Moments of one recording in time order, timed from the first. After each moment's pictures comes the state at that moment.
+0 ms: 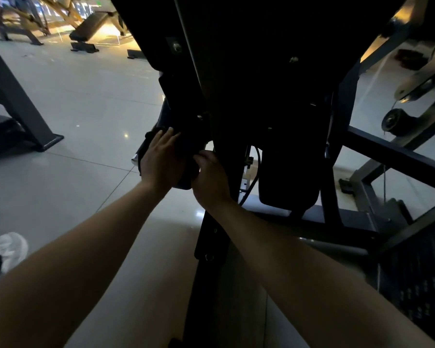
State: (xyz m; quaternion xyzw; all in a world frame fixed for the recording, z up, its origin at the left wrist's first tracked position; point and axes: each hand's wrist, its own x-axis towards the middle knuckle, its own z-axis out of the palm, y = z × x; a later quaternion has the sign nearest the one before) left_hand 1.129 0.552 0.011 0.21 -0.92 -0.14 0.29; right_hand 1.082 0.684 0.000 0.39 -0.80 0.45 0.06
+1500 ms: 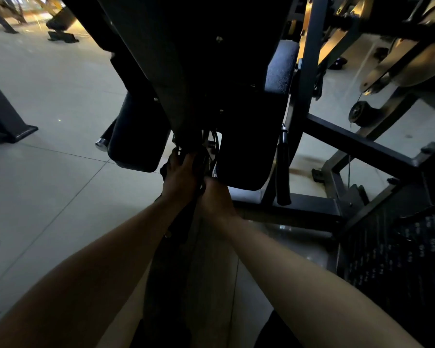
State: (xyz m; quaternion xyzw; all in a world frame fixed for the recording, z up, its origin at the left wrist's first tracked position) left_hand 1.097 0.689 -0.041 0.25 -0.90 -0.29 0.19; right_hand 1.081 0.814 -0.023 0.29 -0.84 0.43 -0.14
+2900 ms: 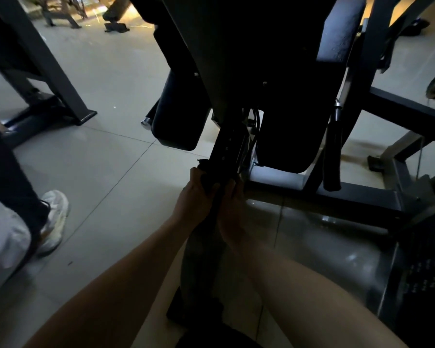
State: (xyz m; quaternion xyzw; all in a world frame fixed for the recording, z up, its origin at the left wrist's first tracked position) left_hand 1.198 0.711 -0.063 0.30 -0.86 -0.38 0.17; right_hand 1.137 0.781 -0.108 0.14 -0.68 0.71 -0.12
